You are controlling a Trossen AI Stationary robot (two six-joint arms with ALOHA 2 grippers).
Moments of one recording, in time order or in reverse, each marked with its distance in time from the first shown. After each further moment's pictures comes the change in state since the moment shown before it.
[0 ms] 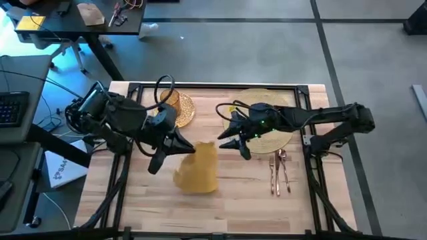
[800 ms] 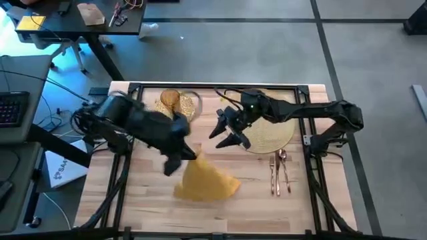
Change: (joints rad) left arm 0.075 0.109 -0.003 -0.296 0.027 -0.205; right arm -0.193 0.080 0.002 0.182 -0.527 0.144
